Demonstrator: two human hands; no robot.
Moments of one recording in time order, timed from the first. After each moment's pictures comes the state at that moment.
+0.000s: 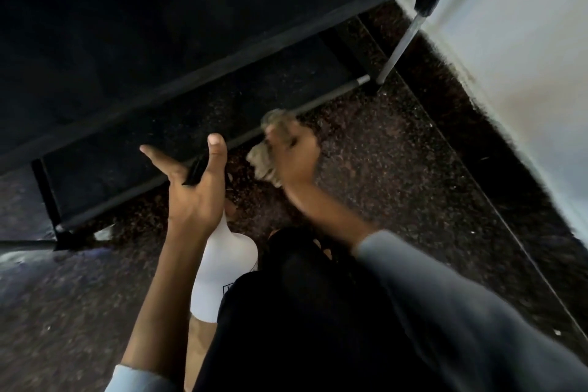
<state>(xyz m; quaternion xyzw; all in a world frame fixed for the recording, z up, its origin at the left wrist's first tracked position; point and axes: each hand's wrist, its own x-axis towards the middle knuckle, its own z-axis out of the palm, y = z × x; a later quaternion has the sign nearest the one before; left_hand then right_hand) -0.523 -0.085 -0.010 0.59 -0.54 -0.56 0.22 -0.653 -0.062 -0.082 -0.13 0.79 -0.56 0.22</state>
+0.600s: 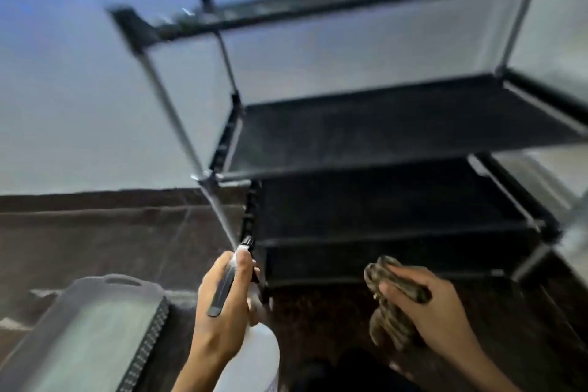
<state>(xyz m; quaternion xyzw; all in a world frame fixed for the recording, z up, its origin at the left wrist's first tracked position) -0.351 -0.036 0.167 0.54 -0.55 -0.42 0.48 -0.604 0.015 0.111 -0.44 0.65 -0.51 0.36</state>
